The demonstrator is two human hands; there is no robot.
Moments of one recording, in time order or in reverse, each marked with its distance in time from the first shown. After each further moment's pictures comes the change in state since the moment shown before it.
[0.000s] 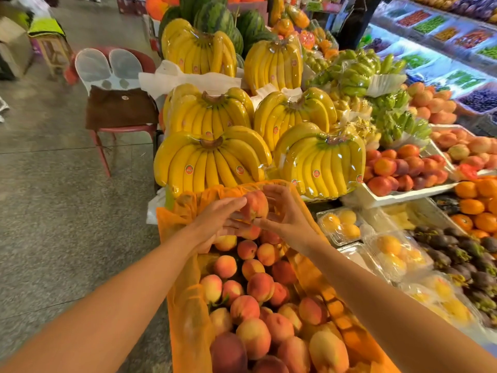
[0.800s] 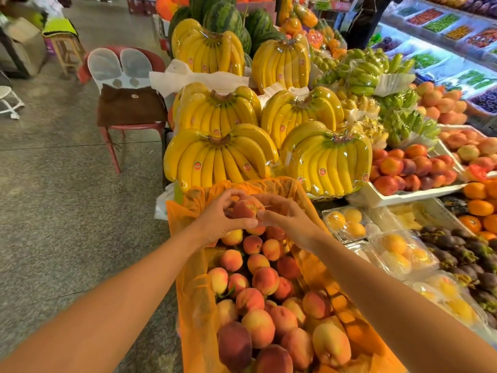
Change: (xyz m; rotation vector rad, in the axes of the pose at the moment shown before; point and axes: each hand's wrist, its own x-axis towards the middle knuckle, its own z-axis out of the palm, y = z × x) left_hand -0.018 -0.008 -0.010 0.290 0.054 0.210; right_hand -0.007 -0.026 0.006 0.119 -0.195 0.180
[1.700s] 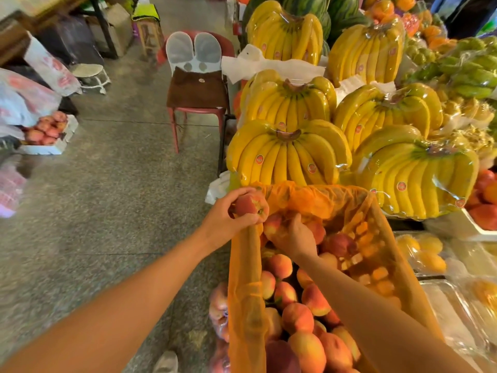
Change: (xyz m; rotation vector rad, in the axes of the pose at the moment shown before) left_hand -0.036 -0.038 -0.075 0.016 0.304 0.011; right_hand 0.102 0.127 0.077 -0.902 0.245 0.114
